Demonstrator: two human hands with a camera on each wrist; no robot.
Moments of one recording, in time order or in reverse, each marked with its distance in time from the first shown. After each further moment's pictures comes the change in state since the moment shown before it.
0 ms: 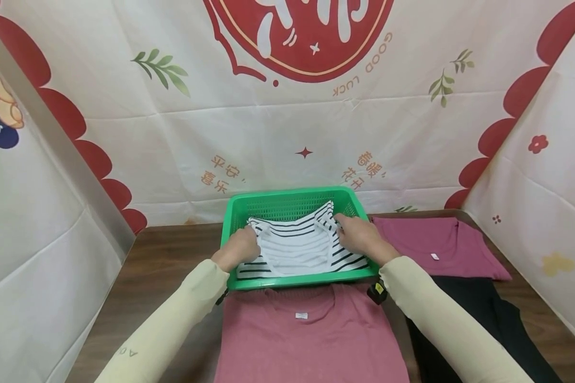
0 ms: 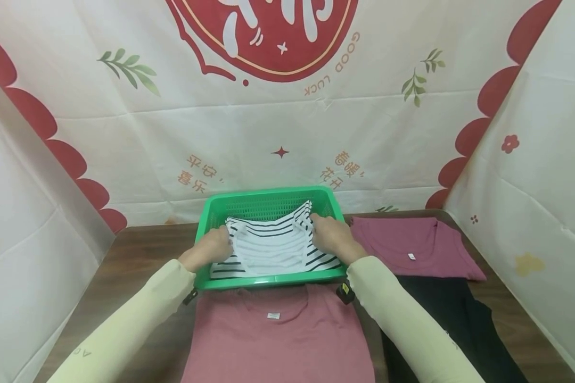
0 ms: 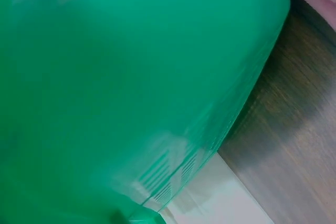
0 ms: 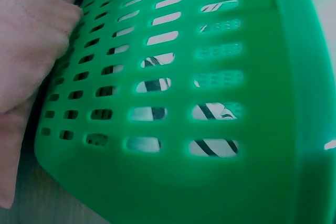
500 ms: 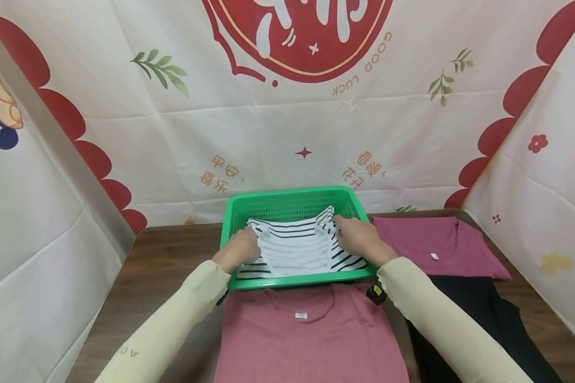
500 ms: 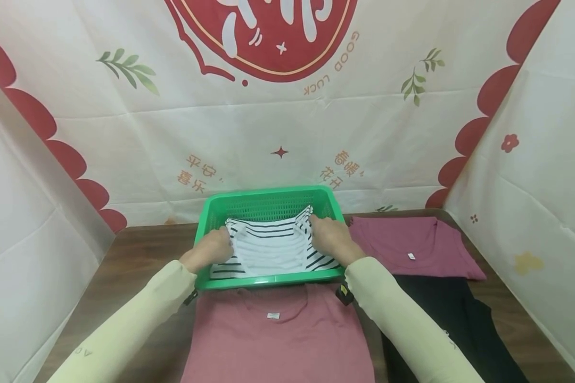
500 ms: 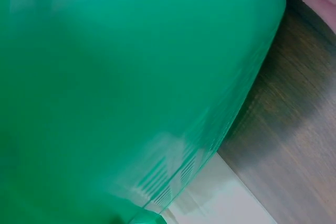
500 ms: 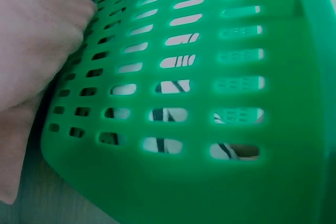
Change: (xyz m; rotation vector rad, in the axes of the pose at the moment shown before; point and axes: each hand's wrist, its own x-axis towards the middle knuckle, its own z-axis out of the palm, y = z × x) left_hand 0.000 -0.001 0.004 0.017 -0.002 -0.006; right_hand 0.000 -0.003 0.005 -0.081 -0.013 0.014
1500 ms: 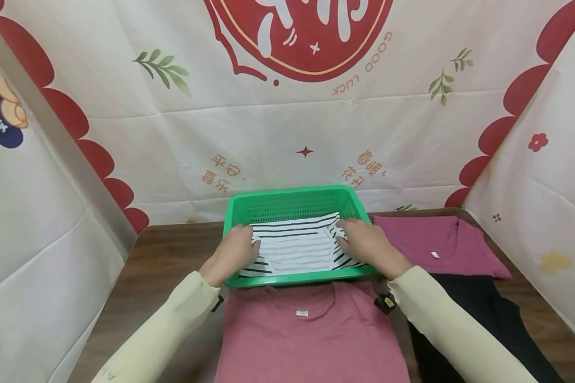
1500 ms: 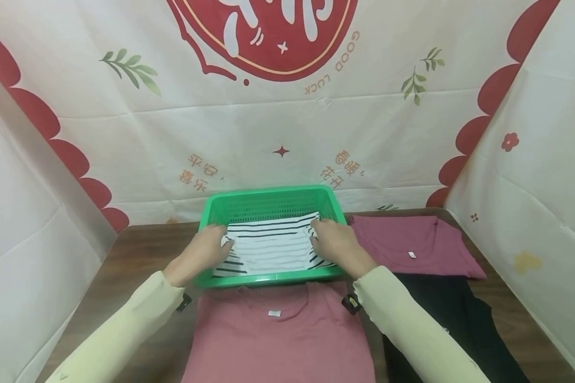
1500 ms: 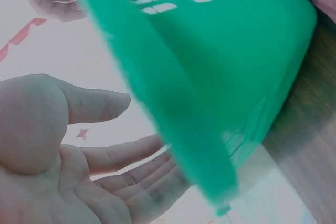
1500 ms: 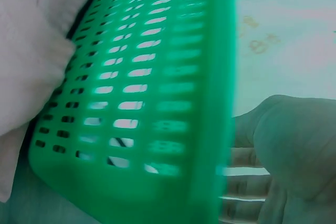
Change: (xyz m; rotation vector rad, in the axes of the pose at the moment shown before) left_hand -0.040 0.000 -0.013 0.007 0.242 0.216; right_hand -0.035 -0.013 -0.012 -0.044 0.122 -0.079
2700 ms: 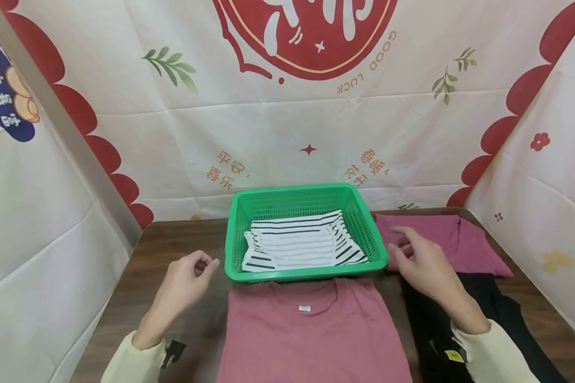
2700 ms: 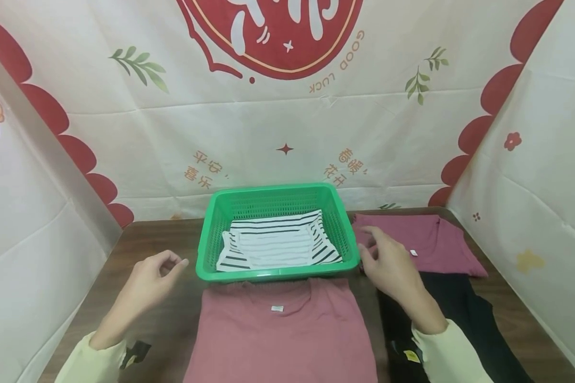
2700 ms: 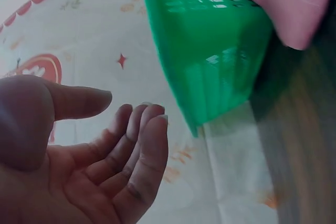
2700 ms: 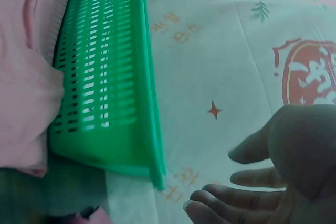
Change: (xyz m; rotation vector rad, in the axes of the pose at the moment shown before) left_hand -0.104 -0.056 -0.021 -0.287 0.224 -0.147; right_hand -0.104 0.029 -0.025 0.357 0.339 0.079
